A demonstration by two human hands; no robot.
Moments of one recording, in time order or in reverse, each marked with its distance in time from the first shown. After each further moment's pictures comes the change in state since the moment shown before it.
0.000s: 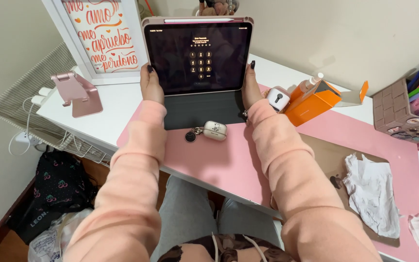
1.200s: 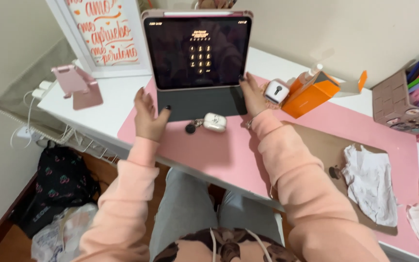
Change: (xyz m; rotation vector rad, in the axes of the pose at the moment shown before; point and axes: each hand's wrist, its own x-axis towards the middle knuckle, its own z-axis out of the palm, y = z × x) left_hand -0.122 0.053 -0.046 0.335 -0.120 0.006; right_hand -0.046 -0.011 -0.027 -0.499 0.128 0.339
